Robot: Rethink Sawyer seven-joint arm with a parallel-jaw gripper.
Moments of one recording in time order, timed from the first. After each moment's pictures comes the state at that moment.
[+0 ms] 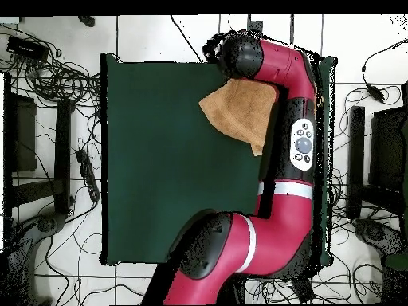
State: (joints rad) arm -0.28 -0.07 0.40 0.43 -0.26 0.86 1.02
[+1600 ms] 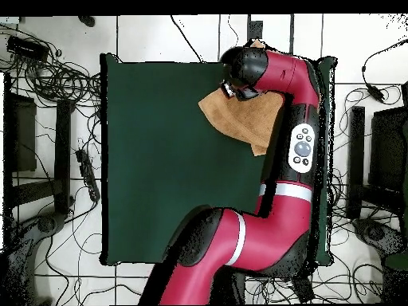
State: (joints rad) arm -0.26 0.05 0.25 0.31 -0.26 1.25 1.02
